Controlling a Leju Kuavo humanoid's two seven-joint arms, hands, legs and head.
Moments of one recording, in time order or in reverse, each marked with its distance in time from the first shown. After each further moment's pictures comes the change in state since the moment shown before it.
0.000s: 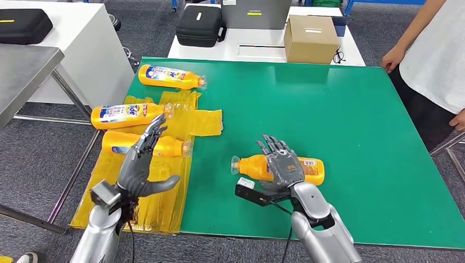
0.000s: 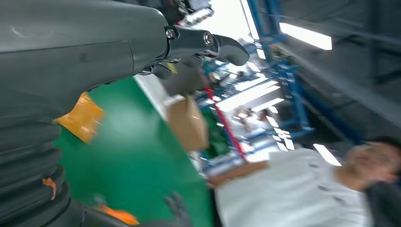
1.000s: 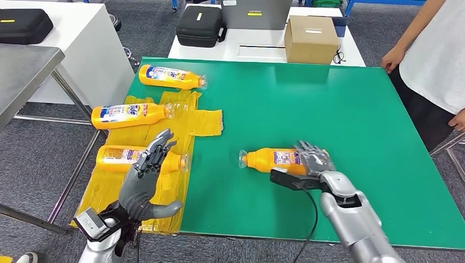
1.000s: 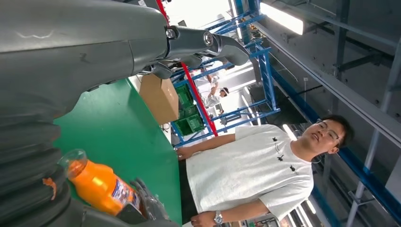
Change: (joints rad) left arm 0.115 -0.024 -0.068 -0.148 0.063 -0.075 -0.004; right arm -0.166 -0.144 -0.068 0.317 -0.042 0.150 0.025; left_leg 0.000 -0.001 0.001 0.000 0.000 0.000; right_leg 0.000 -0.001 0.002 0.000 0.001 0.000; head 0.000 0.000
